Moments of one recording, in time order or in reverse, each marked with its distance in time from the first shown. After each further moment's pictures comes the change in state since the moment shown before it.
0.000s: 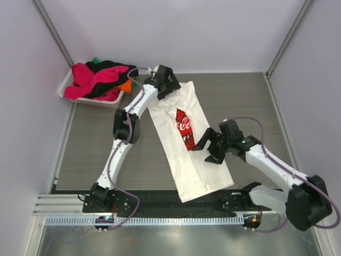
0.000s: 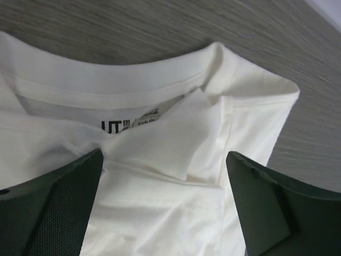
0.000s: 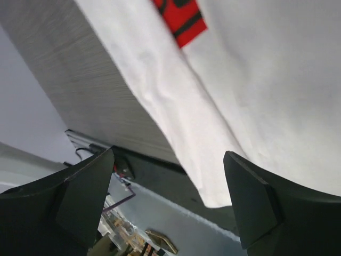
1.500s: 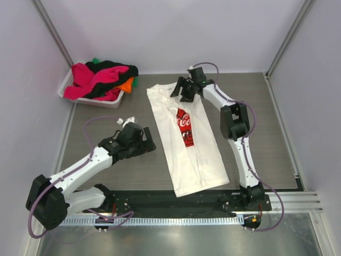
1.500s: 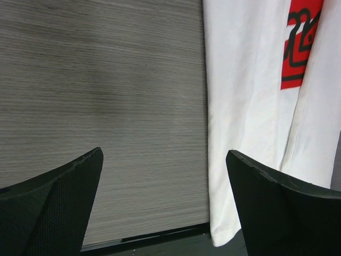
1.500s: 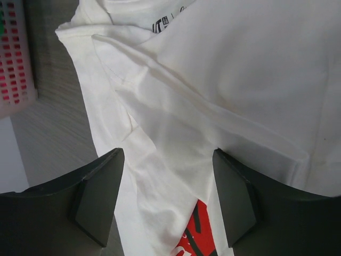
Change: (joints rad) left arm -0.183 -1.654 -1.950 0.190 -0.038 0.015; right arm -0.077 1.419 1.595 -0.025 -0.051 -0.434
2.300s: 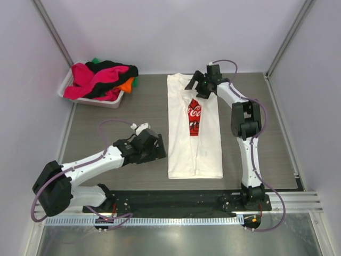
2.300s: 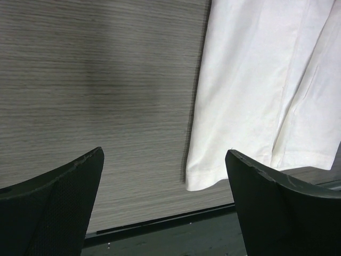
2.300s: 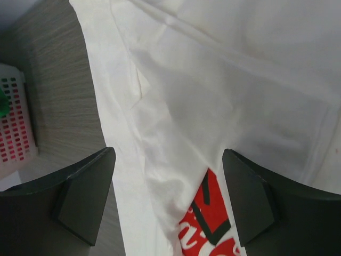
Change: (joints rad) left arm -0.197 0.132 0.027 0.021 -0.048 -0.111; right arm -0.149 -0.076 -0.127 0.152 0.085 0.083
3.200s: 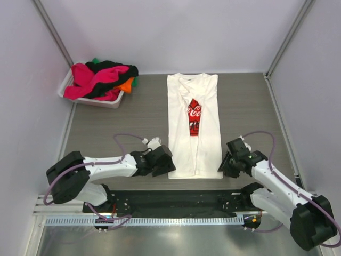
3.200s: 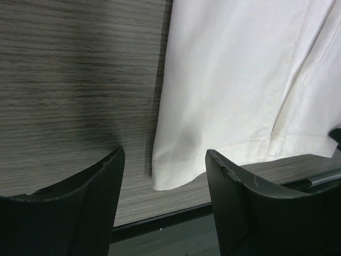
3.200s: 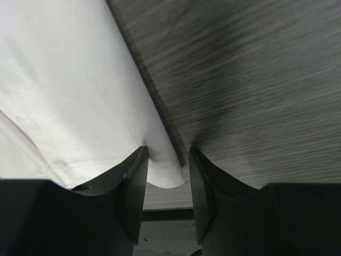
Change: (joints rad) left arm -0.237 0.168 -0.090 0.226 -0.030 -0.288; right arm 0.176 -1.554 -1.628 -0.407 0.345 0.209
